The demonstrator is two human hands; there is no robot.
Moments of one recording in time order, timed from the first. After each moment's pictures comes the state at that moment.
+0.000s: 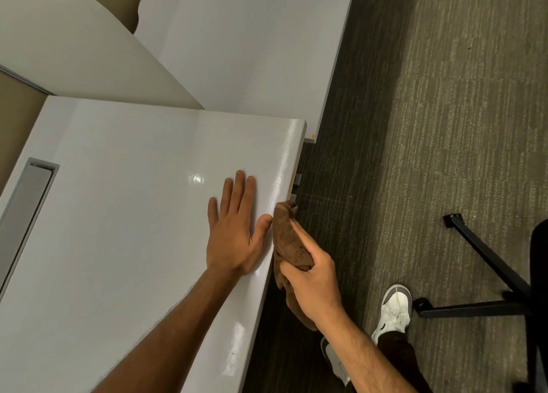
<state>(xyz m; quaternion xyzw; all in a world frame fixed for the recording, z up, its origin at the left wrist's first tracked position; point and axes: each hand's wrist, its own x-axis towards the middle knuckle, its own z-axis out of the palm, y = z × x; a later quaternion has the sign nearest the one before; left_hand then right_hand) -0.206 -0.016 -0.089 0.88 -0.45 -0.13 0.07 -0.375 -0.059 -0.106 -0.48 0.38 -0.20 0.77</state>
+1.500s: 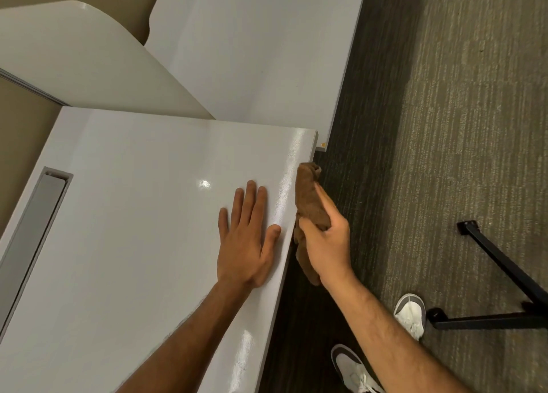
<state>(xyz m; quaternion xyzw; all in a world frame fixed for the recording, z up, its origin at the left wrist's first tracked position) -0.206 -0.016 -0.086 0.88 -0.45 -0.14 0.08 -0.324 -0.116 -0.100 -0.46 0.40 -0.32 0.72</state>
